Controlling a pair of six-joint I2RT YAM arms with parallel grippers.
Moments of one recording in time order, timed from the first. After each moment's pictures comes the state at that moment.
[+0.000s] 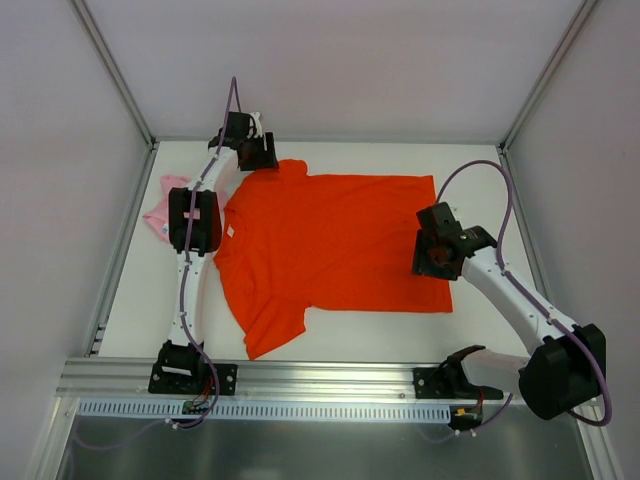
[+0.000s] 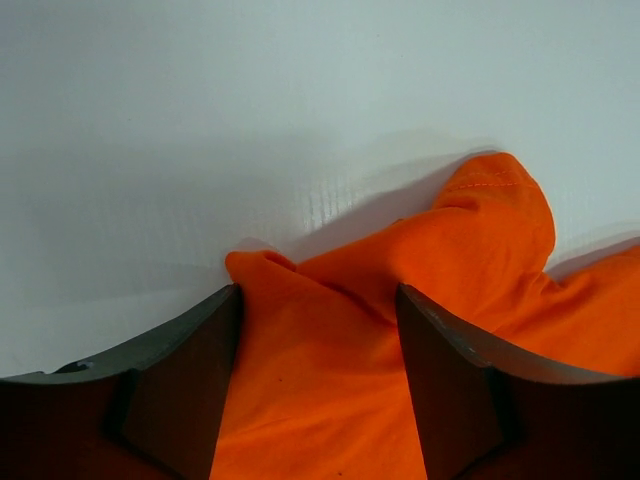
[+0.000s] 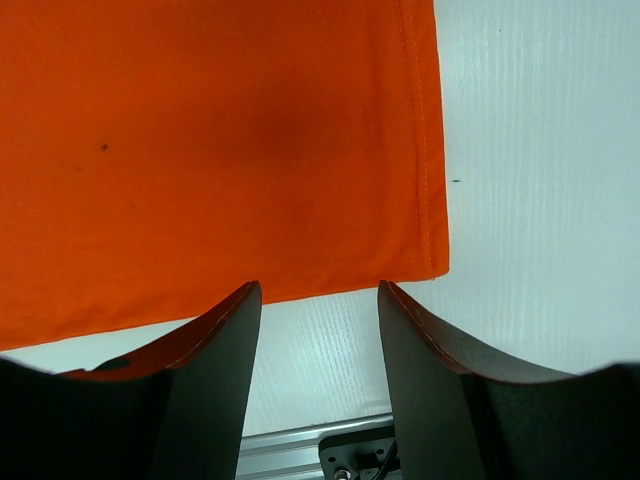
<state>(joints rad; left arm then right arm) -0.12 2.58 2.31 -0.54 0.23 -0.21 0.41 1.20 0.95 -0.92 0.28 0.50</state>
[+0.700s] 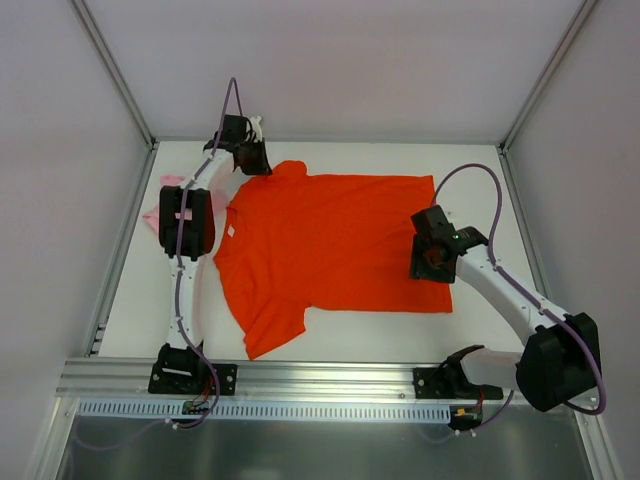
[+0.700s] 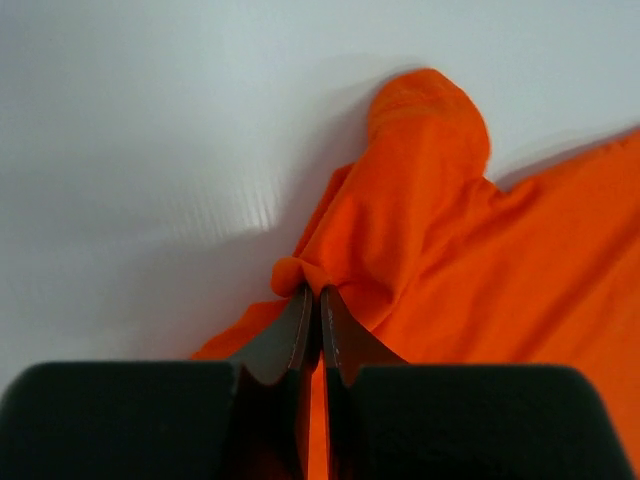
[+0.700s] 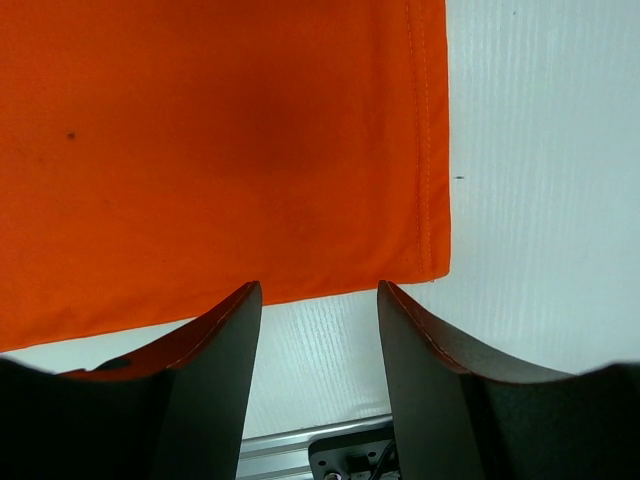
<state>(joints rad) -0.13 2.44 2.09 -0.48 0.33 -0.19 0.42 1.24 0.91 -0.90 0.29 0.49</state>
